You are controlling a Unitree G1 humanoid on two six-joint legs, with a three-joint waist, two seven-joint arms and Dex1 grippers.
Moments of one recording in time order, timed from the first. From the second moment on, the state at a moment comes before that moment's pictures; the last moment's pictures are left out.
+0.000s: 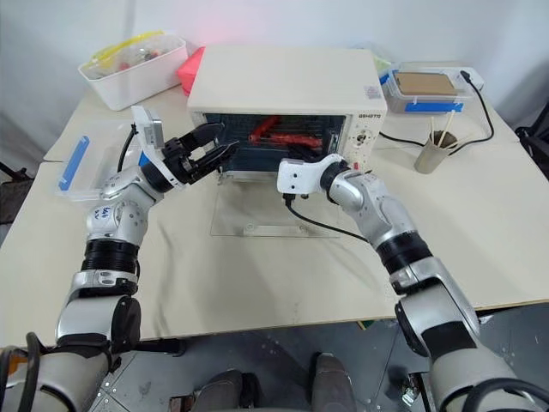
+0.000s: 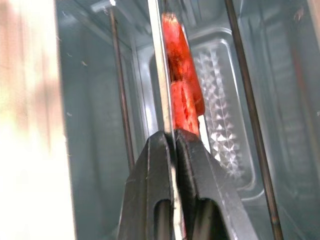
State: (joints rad) left arm -0.89 0.39 0.19 0.57 -0.48 0.18 -0.95; right arm -0.89 -0.46 0.35 0.42 -0.58 -0.26 0.32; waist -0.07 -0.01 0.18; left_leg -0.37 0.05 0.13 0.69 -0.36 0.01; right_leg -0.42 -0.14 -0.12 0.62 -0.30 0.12
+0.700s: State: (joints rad) left arm -0.82 0.50 0.20 0.47 -0.59 0.67 -0.98; right arm -0.36 -0.58 0.27 -0.37 -0.58 -0.04 0.59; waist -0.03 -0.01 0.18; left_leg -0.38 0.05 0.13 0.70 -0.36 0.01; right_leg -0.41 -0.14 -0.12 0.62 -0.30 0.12
